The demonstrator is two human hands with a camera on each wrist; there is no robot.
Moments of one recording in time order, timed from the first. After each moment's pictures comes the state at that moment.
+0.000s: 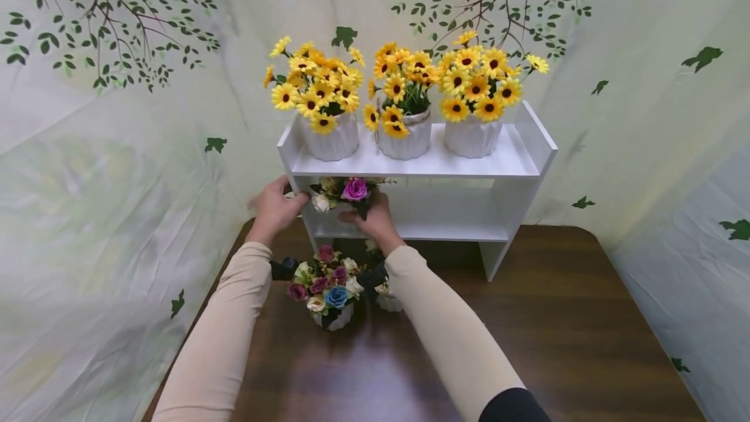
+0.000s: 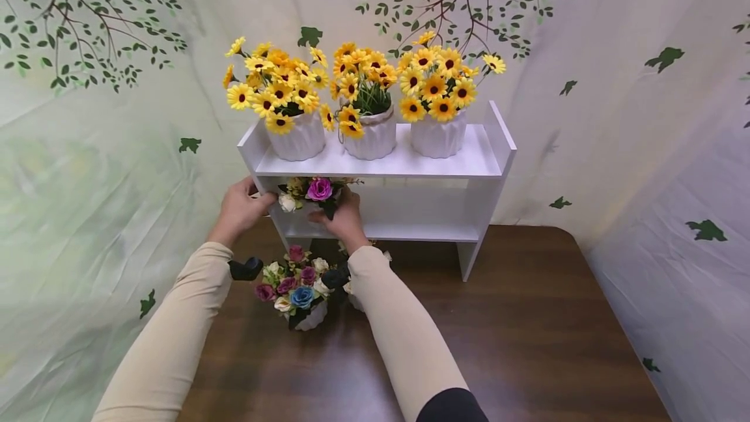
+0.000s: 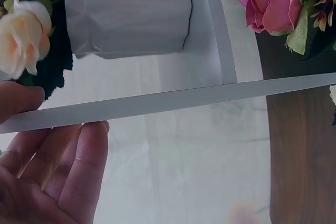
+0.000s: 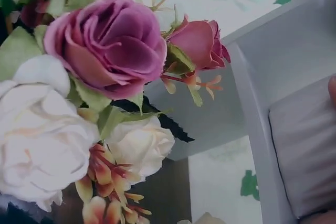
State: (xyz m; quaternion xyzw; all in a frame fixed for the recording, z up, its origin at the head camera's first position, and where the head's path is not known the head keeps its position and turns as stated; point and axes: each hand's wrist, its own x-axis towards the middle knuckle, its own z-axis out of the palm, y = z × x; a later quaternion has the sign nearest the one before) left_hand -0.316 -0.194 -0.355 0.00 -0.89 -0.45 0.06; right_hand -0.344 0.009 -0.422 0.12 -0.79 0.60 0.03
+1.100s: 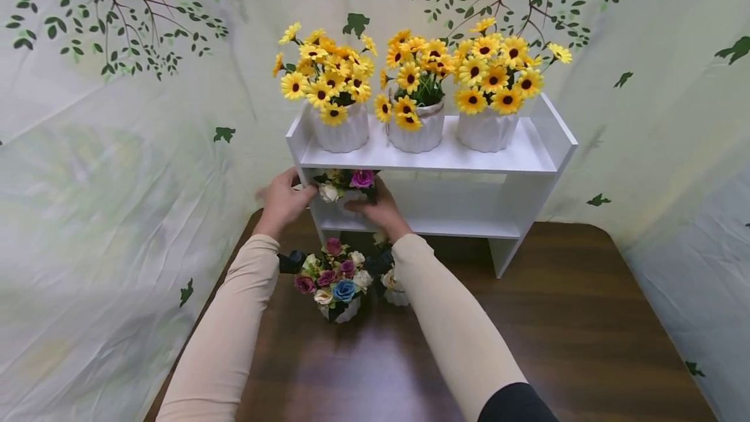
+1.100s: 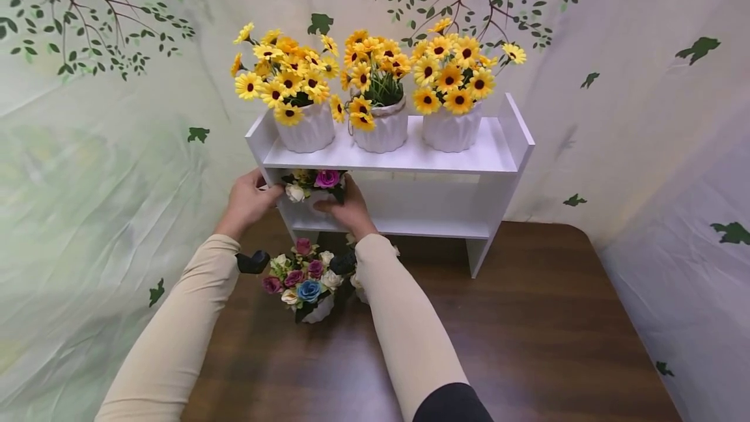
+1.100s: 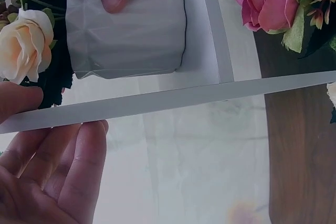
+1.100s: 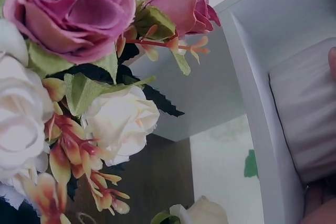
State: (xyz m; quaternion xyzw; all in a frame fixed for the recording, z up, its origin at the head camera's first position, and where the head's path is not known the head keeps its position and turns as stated) left_hand -0.315 -0.194 -0.356 0.01 -0.89 -0.45 0.07; right_hand -0.356 0.003 -0.422 0.06 -0.74 0.66 -0.09
